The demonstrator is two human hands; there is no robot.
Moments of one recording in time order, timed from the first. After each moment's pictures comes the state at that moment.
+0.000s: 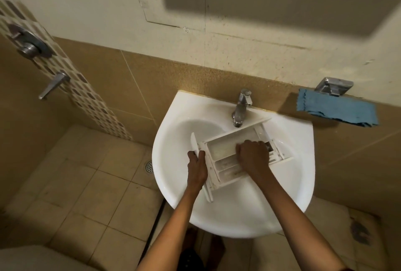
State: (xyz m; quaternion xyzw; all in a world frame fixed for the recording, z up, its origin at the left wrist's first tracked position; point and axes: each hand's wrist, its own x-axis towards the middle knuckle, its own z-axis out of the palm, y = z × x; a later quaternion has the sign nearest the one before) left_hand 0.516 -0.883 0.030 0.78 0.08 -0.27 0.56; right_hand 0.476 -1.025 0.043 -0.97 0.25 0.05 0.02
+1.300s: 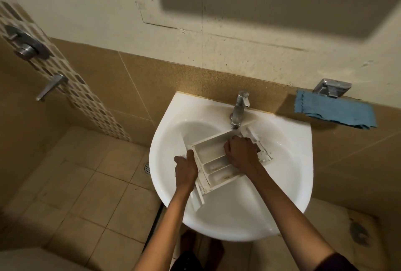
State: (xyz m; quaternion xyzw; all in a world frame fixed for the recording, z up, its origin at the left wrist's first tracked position) left_hand 0.526 -0.870 0.047 0.77 0.18 -0.27 0.54; right_hand 0.500 -1.026 0.029 -0.97 0.21 0.03 0.12
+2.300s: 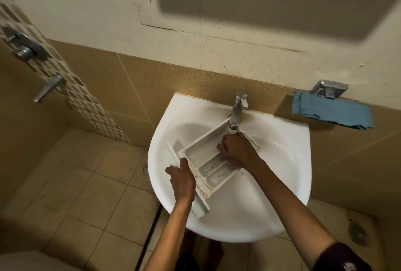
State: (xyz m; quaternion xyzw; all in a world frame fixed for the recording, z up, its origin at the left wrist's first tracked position) left_hand 0.506 -0.867 0.055 0.73 0.26 -0.22 0.59; right_hand 0.508 -1.036 0.039 -0.98 0.11 0.05 0.15
